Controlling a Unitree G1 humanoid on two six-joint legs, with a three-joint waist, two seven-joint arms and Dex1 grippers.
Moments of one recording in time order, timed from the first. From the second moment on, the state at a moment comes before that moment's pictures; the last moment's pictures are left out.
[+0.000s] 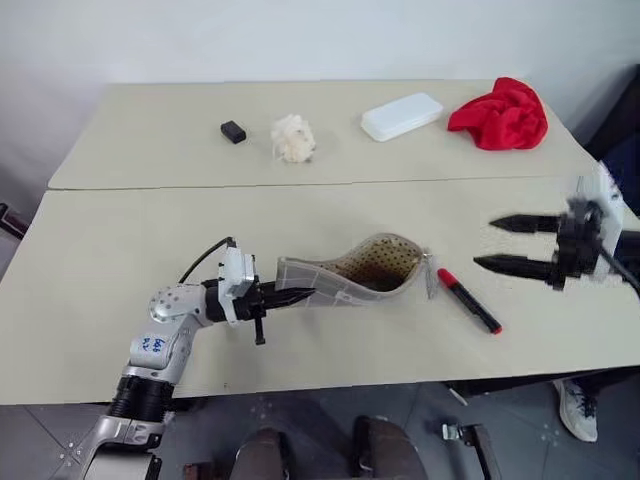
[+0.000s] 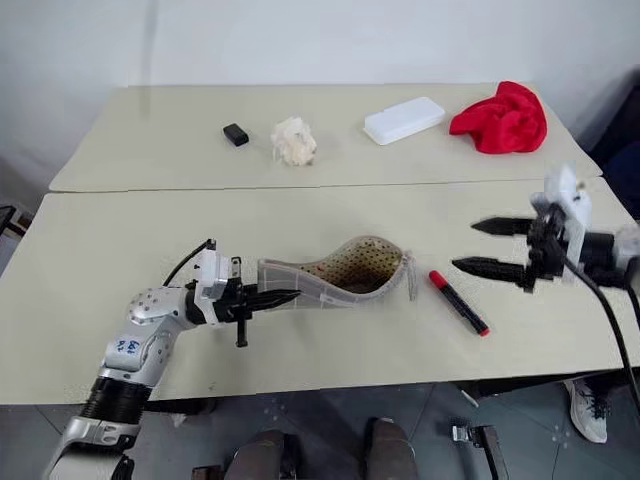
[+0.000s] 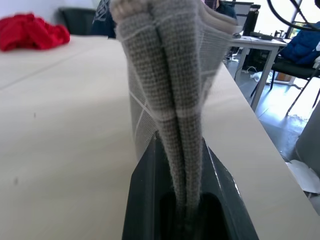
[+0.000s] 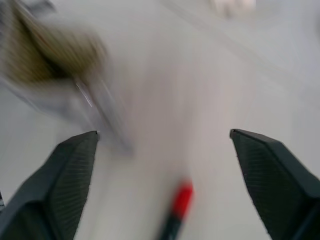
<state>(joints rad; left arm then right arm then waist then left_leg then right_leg) -0.36 0.44 -0.06 0.06 -0.44 0.06 -1.13 -0.52 -1.09 -0.22 -0.10 0.67 0.68 1.20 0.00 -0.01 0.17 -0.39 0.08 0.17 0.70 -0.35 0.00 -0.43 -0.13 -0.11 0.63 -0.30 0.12</state>
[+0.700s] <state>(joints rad) -0.39 0.40 -0.08 0.13 -0.40 0.00 -1.14 -0.87 -0.92 0.43 -0.43 0.33 0.81 1.10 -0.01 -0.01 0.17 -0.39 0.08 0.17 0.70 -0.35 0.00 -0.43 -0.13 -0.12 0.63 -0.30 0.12</state>
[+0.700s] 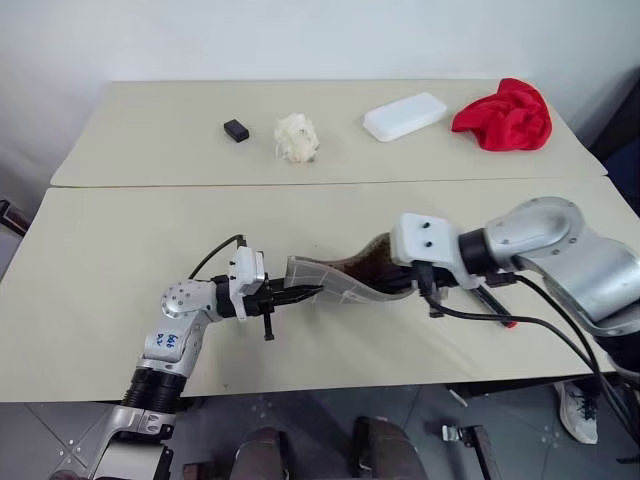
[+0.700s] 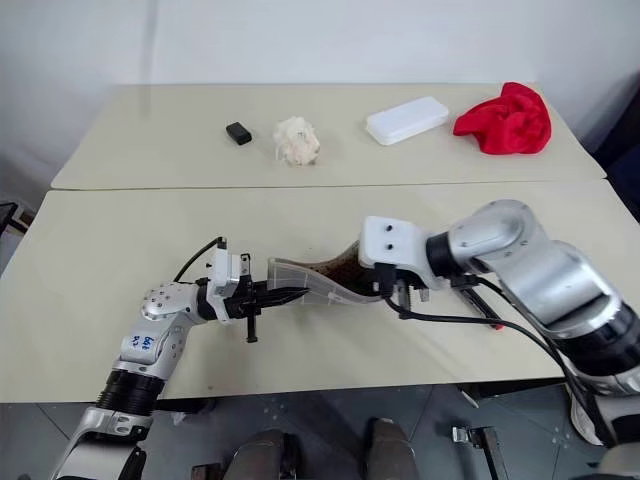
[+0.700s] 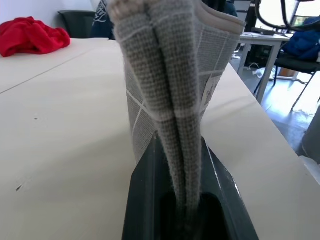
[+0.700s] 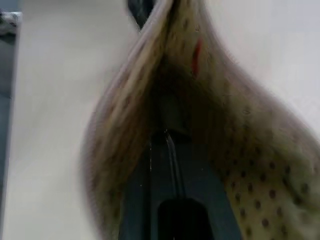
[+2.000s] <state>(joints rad) -0.36 0.40 -0.09 0.11 -0.40 0.04 -1.13 -0.86 -0.74 0.65 -0.38 -0.11 0.77 1.10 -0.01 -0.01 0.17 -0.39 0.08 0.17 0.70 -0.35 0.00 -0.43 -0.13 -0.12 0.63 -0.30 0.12</state>
